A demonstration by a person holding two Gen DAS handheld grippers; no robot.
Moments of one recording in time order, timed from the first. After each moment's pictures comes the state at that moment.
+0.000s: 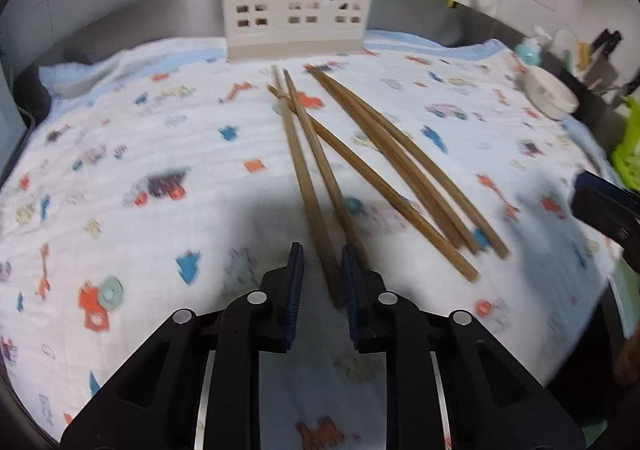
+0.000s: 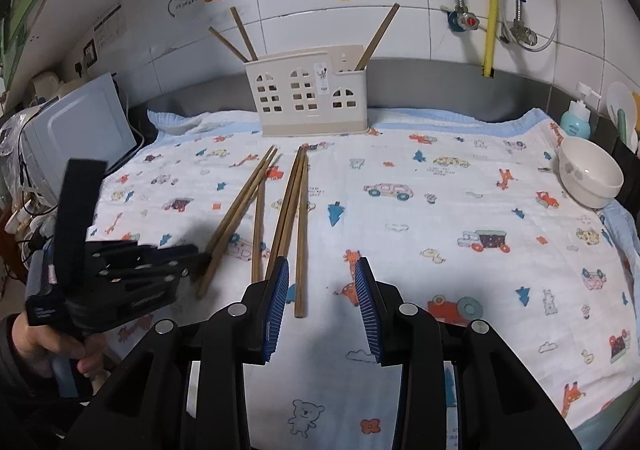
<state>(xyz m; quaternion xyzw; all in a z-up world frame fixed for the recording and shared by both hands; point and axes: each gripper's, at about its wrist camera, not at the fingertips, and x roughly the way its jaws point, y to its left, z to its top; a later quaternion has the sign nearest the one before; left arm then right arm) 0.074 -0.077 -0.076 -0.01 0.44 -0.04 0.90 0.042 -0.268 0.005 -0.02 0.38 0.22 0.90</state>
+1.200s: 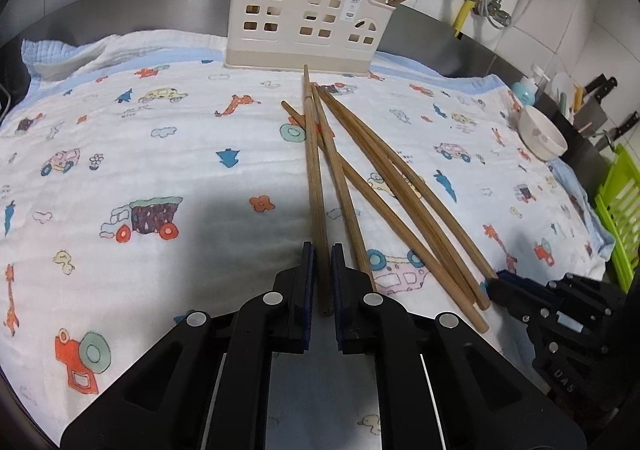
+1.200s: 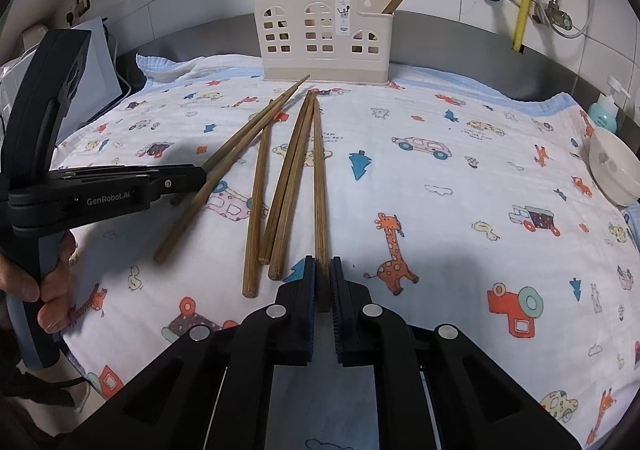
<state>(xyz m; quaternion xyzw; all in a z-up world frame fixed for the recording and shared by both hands) 0.104 -0.049 -0.083 -0.10 0.42 -0.09 0.90 0.060 -0.229 -0.049 -0.07 0.42 0.21 0.88</state>
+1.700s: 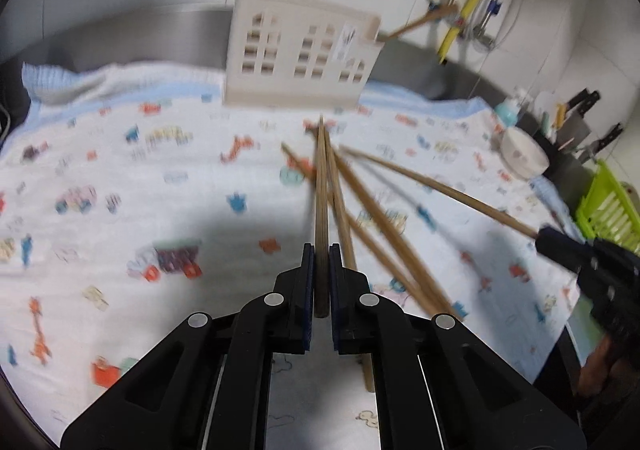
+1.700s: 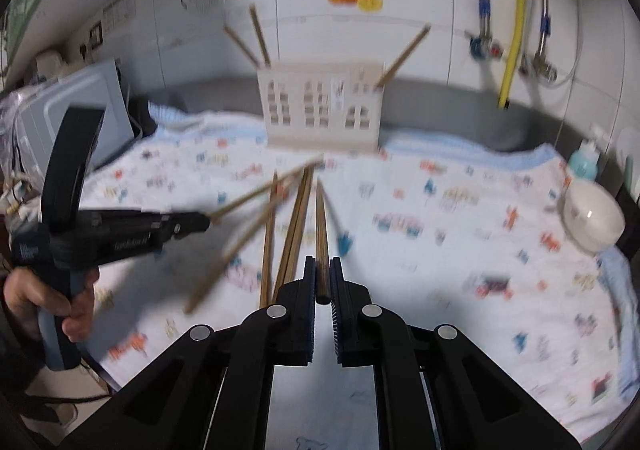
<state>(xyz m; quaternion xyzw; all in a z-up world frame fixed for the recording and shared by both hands) 0.096 -0.034 -0.040 -0.10 0.38 -0.11 0.91 0.062 -0.244 0.039 -0.06 0.34 0.22 0.91</state>
